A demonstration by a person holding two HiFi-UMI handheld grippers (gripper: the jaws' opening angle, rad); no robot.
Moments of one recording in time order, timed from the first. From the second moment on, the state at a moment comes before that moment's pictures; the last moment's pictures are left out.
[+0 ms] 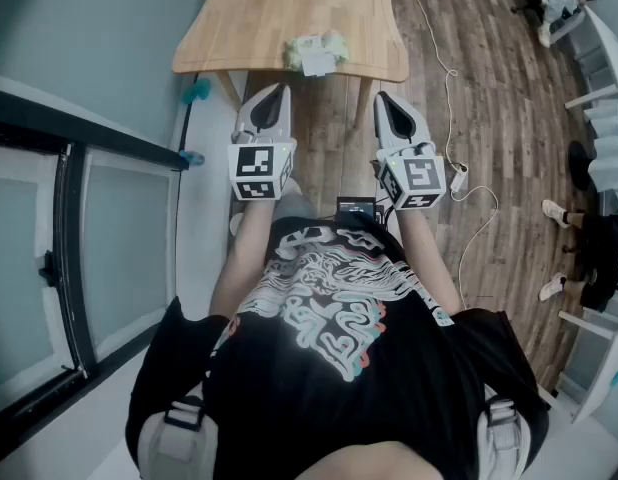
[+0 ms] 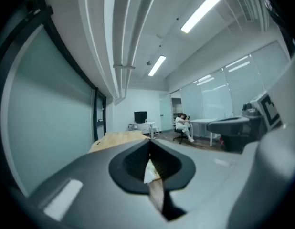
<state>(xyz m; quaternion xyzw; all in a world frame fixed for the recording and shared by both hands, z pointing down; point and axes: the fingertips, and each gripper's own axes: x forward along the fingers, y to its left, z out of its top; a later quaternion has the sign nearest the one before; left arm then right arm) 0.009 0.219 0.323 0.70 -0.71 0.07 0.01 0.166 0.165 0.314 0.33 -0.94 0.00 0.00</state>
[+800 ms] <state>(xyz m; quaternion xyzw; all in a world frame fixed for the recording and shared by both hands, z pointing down) 0.027 0.225 0.335 0.69 -0.72 0.06 0.04 0.180 0.175 0.330 0.29 -0.96 0.05 -0.02</state>
